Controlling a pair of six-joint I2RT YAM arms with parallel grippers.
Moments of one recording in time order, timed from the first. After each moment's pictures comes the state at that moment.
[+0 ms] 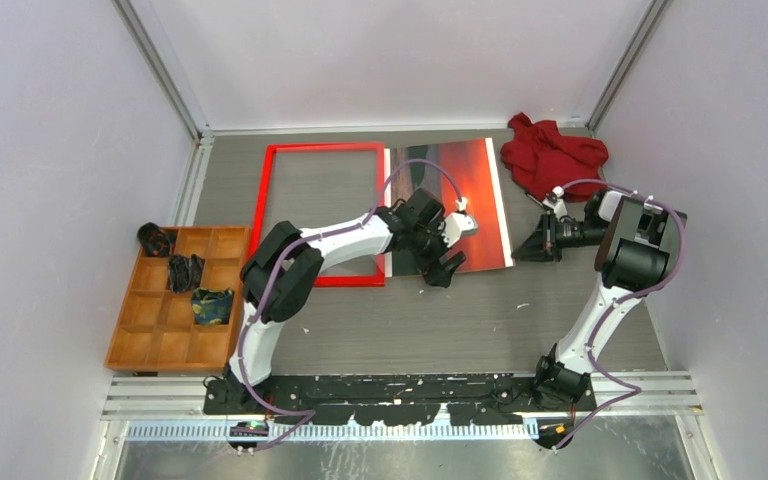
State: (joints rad) left arm -0.85 2.07 1.51 -0.36 0.46 0.23; right arm -0.39 2.04 1.27 -1.10 -1.02 -0.43
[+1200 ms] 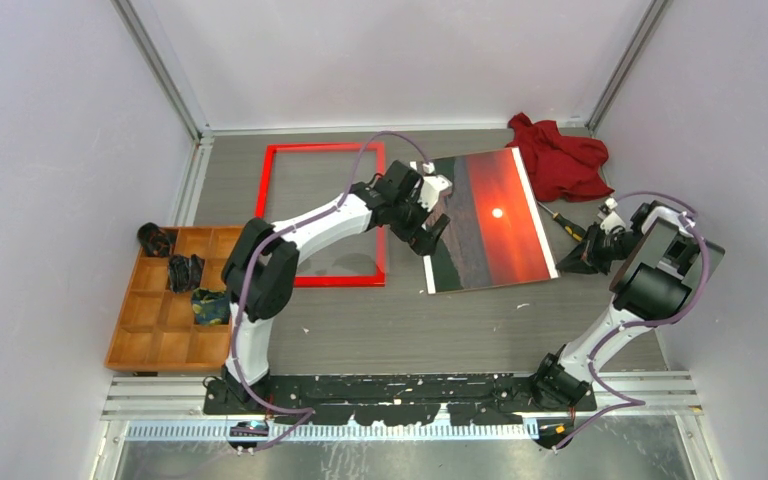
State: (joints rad) left arm -0.74 1.96 1.57 -0.46 0.30 0.08; right arm -0.65 1.85 1.19 -0.99 -0.68 -0.26
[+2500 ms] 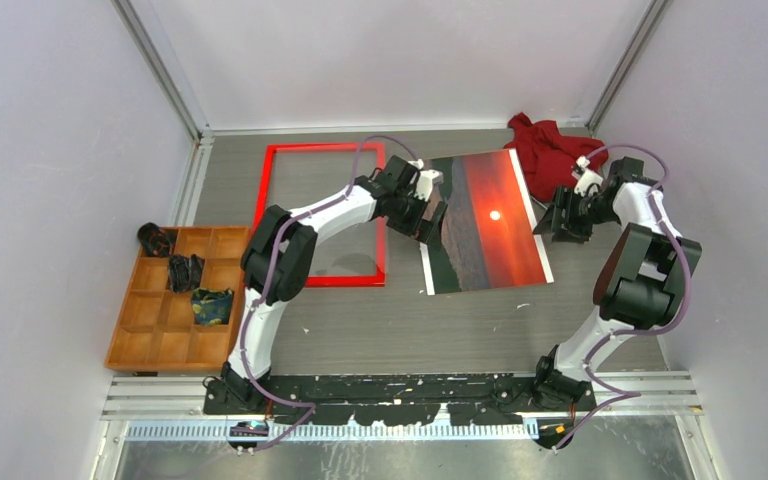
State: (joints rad) left arm -0.66 2.17 1.70 -0.46 0.43 -0.16; right arm -0.40 1.74 1.29 -0.85 -0.58 -0.18
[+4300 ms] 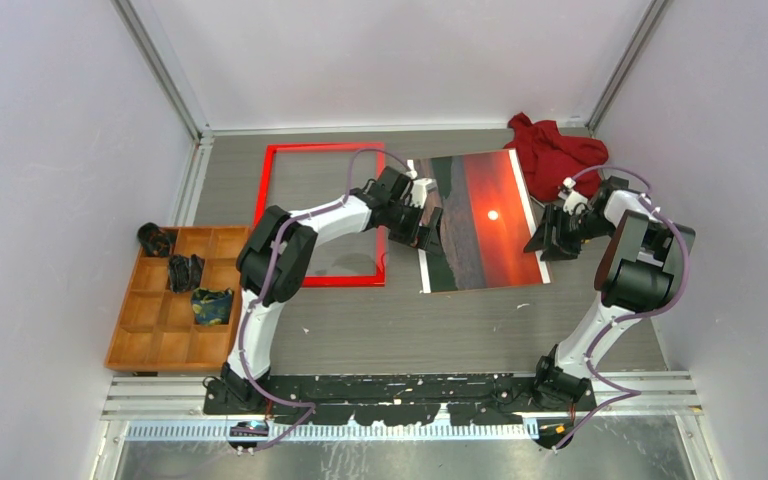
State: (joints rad) left arm -0.66 2.14 1.55 -0.29 0.55 -0.29; right arm -0.40 1.86 1.21 -0.84 -0.63 -0.24
